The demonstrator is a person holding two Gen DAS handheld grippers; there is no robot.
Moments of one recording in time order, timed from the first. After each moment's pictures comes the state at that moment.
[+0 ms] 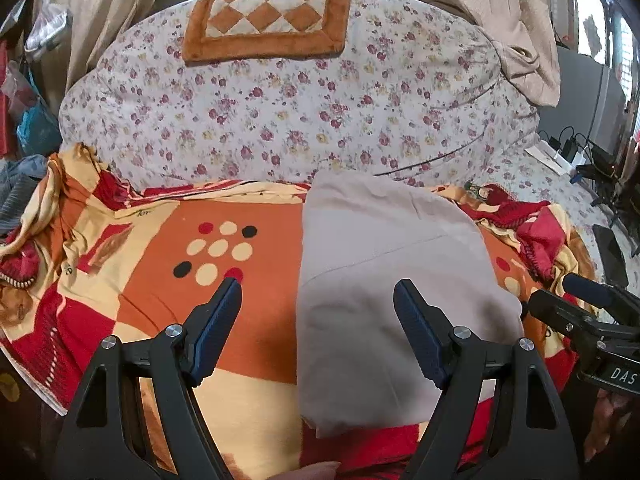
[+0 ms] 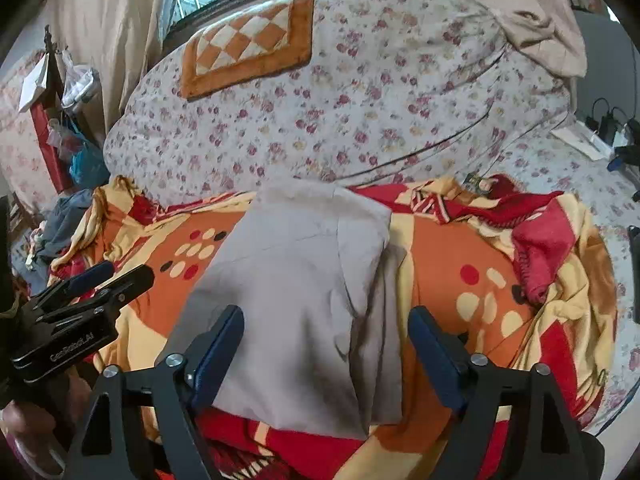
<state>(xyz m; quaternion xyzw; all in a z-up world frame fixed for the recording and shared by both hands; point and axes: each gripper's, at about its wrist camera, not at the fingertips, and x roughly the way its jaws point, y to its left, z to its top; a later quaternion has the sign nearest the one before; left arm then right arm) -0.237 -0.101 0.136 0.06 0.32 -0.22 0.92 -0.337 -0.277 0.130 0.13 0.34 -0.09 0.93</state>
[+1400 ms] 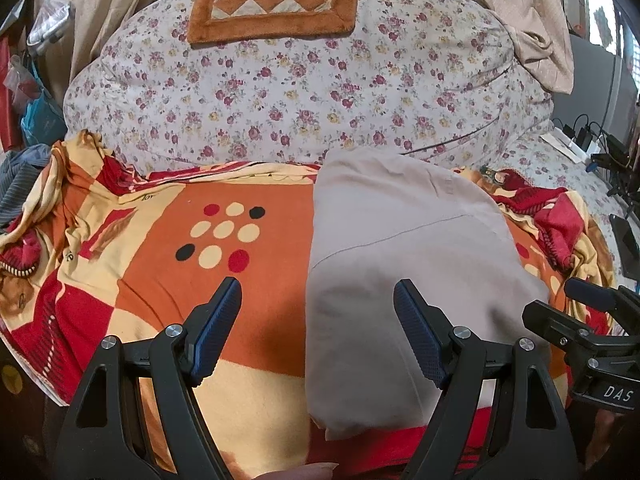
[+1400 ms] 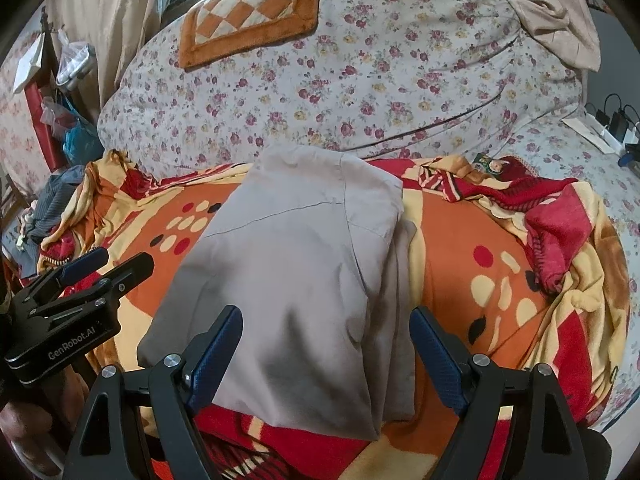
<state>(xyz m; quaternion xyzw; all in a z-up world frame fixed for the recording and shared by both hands) -0.226 -0.104 0.113 0.07 0.34 -0.20 0.92 -0.319 -0.271 0.104 0.12 0.38 -0.08 0.91</state>
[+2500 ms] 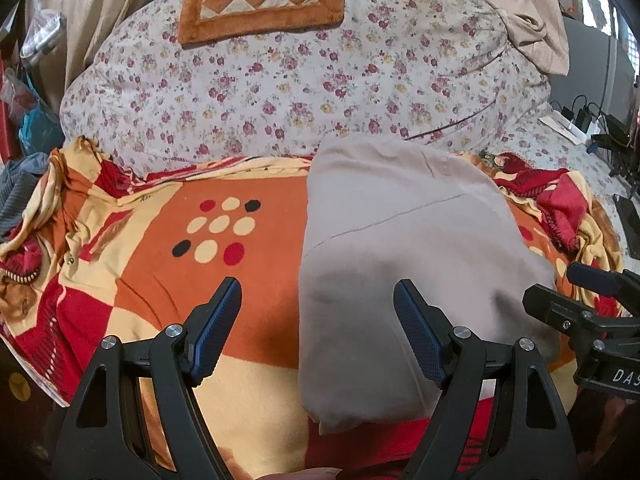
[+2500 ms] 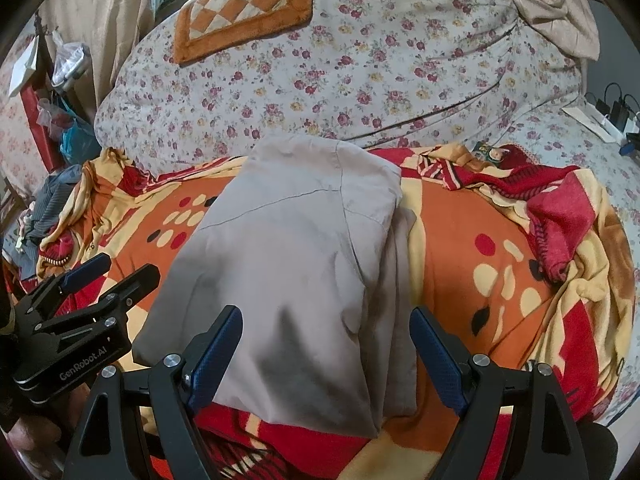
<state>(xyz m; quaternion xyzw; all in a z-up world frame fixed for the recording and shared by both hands) -0.232 -0.112 0.104 0.09 0.34 -0.20 0.91 -0.318 -0.277 0.097 0.13 0.39 -0.08 0.91</state>
